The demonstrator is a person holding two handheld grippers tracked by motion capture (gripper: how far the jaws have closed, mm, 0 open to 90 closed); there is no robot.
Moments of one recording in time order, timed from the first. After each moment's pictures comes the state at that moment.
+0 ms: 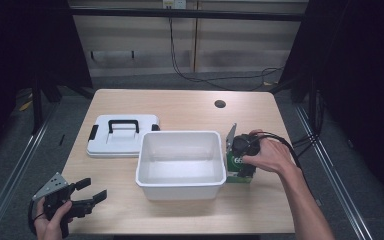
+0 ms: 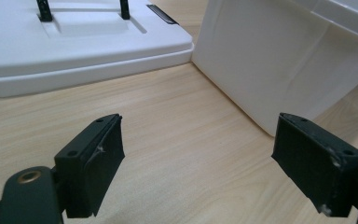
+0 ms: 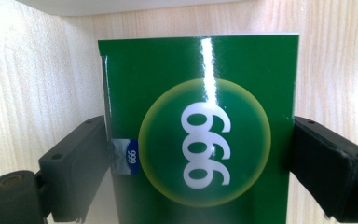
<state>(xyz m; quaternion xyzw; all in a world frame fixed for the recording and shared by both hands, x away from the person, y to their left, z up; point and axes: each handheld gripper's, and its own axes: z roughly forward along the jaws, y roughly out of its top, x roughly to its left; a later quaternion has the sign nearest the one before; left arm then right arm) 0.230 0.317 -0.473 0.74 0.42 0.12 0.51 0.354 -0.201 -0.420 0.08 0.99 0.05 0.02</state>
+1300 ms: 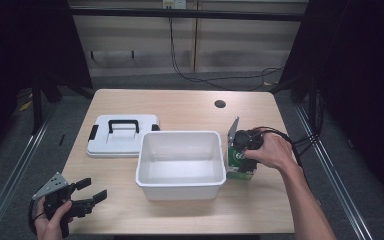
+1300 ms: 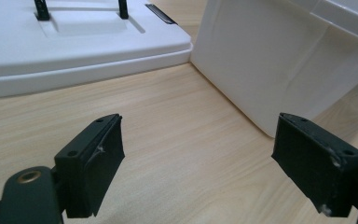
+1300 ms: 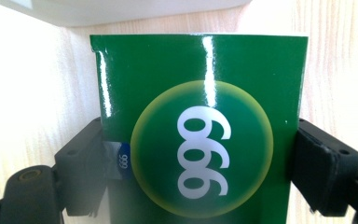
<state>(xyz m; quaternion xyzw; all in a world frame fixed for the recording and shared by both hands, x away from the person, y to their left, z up) 0.231 0.316 -0.473 0.74 0.42 0.11 0.51 0.361 -0.205 -0.406 0.09 0.99 0.07 0.01</state>
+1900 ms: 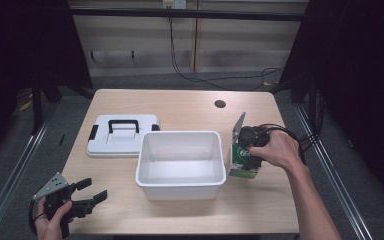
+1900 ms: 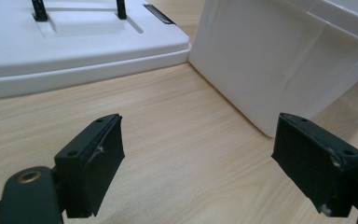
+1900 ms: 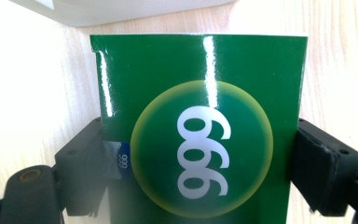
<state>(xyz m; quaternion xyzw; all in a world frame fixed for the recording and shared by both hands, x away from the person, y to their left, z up) 0.230 0.316 -0.473 0.74 0.42 0.11 0.51 0.356 -0.215 -0.386 0.12 0.99 0.07 0.02</state>
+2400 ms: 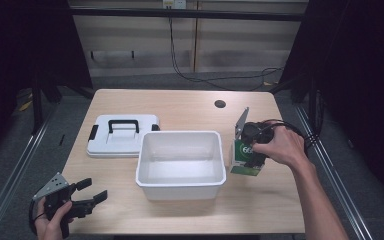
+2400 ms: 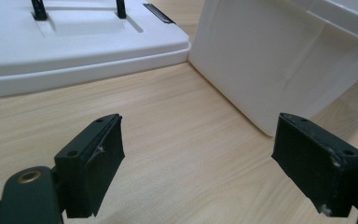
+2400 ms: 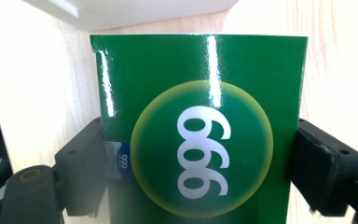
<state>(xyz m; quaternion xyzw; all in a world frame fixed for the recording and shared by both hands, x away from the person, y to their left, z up) 0.230 0.316 -0.473 0.74 0.42 0.11 0.51 0.351 -0.216 -0.363 0.11 0.99 0.07 0.03</state>
